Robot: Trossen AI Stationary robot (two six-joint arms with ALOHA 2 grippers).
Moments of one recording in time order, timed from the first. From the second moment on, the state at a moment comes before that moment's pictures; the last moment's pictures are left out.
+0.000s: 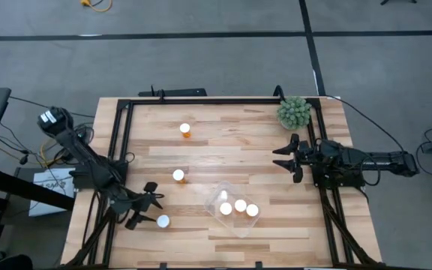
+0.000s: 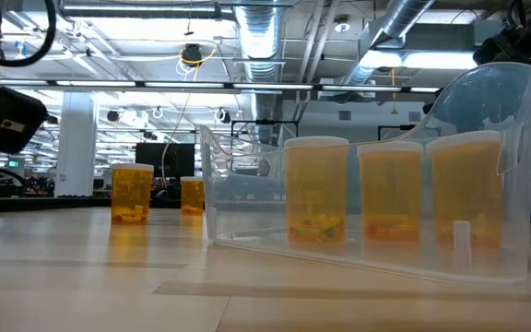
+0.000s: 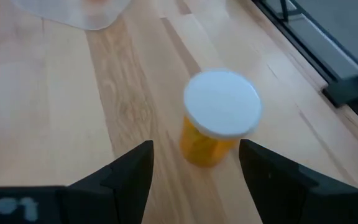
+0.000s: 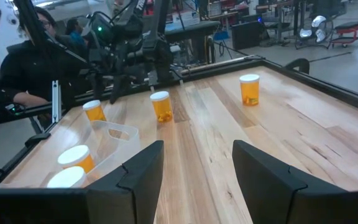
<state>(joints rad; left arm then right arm) -0.84 1.04 0.22 0.16 -0.30 -0.38 -0.05 0.12 0.01 0.01 0.00 0.16</state>
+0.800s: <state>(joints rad) -0.84 1.39 0.29 0.49 -0.28 -0.43 -0.05 0.12 0.01 0.01 0.00 0.16</state>
